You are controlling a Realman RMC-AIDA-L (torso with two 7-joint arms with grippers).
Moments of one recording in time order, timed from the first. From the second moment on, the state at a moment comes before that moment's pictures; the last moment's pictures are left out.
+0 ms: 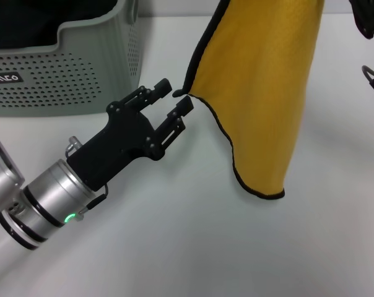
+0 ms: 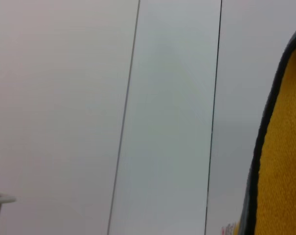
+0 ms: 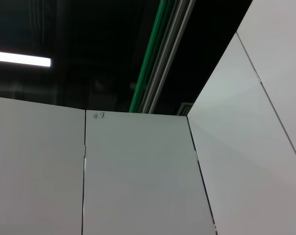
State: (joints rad) left arm -0.53 -2.11 0.85 -0.14 1.20 1.64 -0.44; right arm 0.58 2.02 -1.65 -0.44 -0.34 -1.80 0.96
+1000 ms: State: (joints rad) left arm -0.55 -2.11 0.85 -0.16 1.25 1.66 -0.44; right arm 0.57 2.02 -1.66 -0.43 -0.34 -1.79 0.96
